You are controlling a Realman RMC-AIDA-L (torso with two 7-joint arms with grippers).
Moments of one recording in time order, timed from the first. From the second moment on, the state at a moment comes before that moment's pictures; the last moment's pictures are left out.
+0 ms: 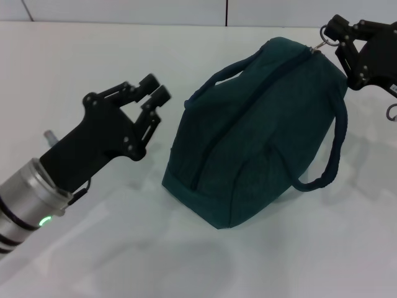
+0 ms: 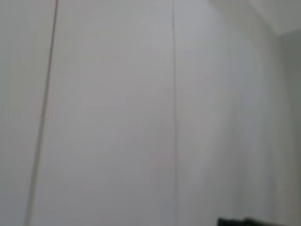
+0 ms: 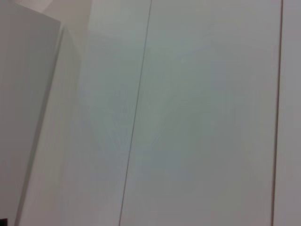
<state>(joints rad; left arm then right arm) -0.37 -2.10 1.12 0.13 0.96 1.76 -0.50 0.50 2.02 -1.32 -0.41 -0.79 -1.39 0.61</state>
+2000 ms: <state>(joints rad) -0.50 -2.09 1.15 0.49 1.32 1.48 -0.94 0.52 2.02 -1.35 -0.40 -0.79 -1.42 0.62</state>
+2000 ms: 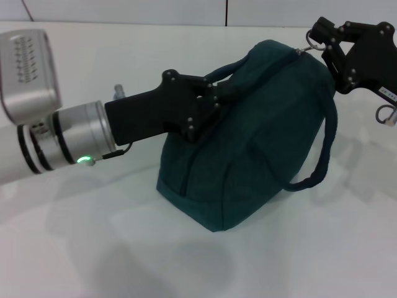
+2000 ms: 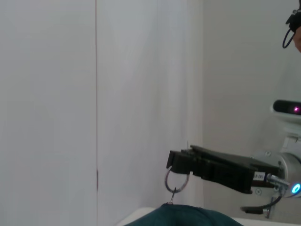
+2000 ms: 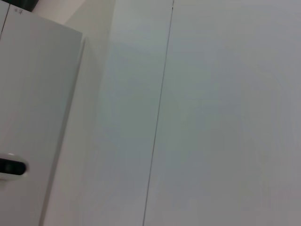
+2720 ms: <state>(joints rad) -0.46 -2.09 1.19 0.43 1.28 1.50 -0.77 0.51 2.02 -1.27 -0.34 -0.79 -1.39 0.74</state>
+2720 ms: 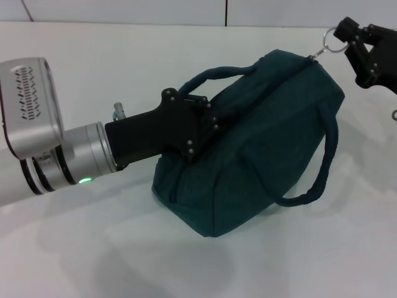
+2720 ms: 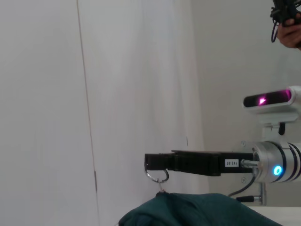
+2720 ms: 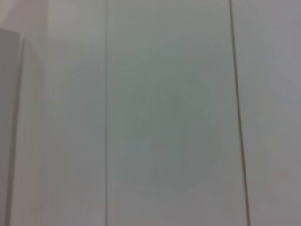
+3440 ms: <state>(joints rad) -0.45 -2.09 1.19 0.44 1.24 1.55 -0.74 0.47 2.01 -1.24 -0.32 -0.79 -1.39 0.76</state>
